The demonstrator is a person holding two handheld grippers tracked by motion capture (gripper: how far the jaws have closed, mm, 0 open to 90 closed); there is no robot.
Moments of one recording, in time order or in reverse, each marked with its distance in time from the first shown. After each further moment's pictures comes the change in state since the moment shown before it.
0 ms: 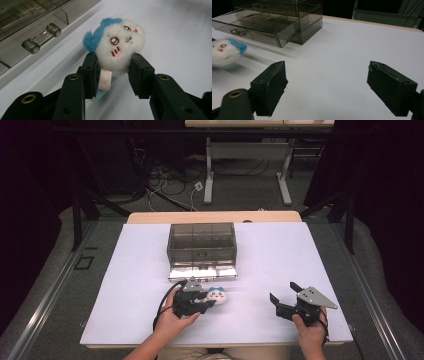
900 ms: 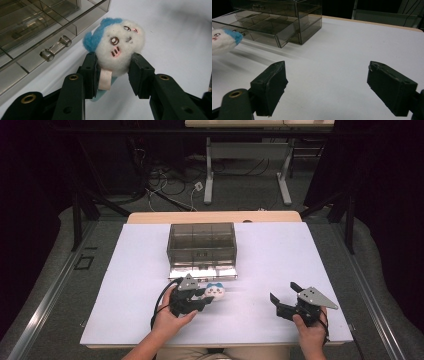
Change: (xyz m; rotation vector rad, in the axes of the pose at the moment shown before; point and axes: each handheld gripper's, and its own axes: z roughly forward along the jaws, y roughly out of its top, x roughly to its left) left arm 0.002 0.004 -0.012 -0.058 0.016 0.009; right arm 0.000 0.000 -0.001 -0.004 0.000 0.006
